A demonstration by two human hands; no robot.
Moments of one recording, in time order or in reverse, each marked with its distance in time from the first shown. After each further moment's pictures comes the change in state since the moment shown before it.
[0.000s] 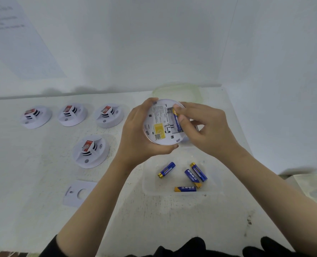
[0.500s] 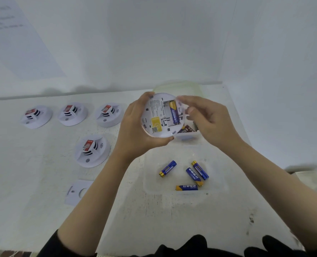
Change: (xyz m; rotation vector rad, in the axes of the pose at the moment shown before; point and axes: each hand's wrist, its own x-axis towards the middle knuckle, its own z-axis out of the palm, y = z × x) left_hand 0.007 -0.012 -0.003 0.041 -0.025 -0.053; right_hand 0.004 0.011 -0.003 0.296 -0.036 0.305
